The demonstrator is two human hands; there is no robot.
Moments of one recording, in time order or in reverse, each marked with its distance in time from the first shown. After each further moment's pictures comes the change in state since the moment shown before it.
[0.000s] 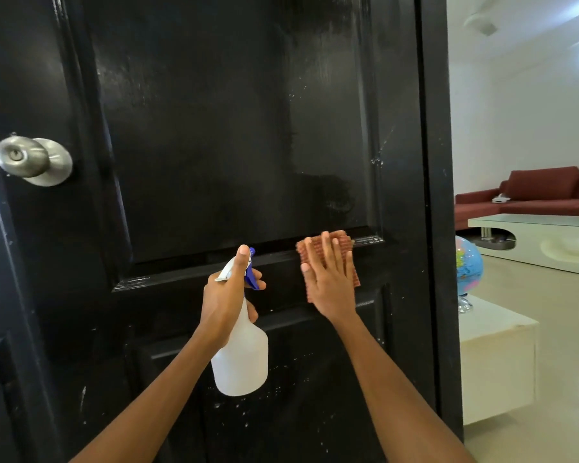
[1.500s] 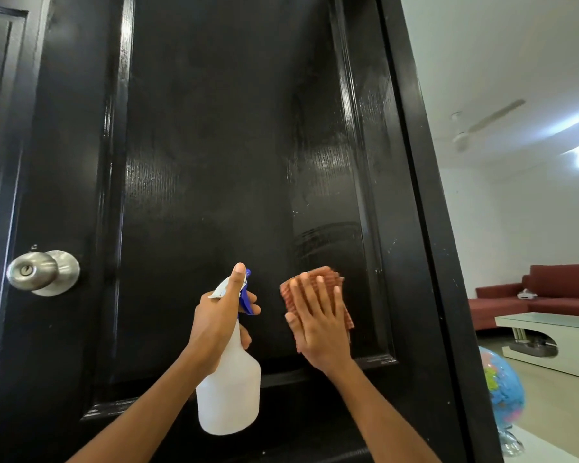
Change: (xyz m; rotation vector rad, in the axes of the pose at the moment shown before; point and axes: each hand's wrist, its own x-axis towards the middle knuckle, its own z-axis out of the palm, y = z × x) left_hand 0.076 0.125 0.007 -0.038 0.071 0.122; right_hand 0.136 -0.016 -0.035 -0.085 0.251 -0.286
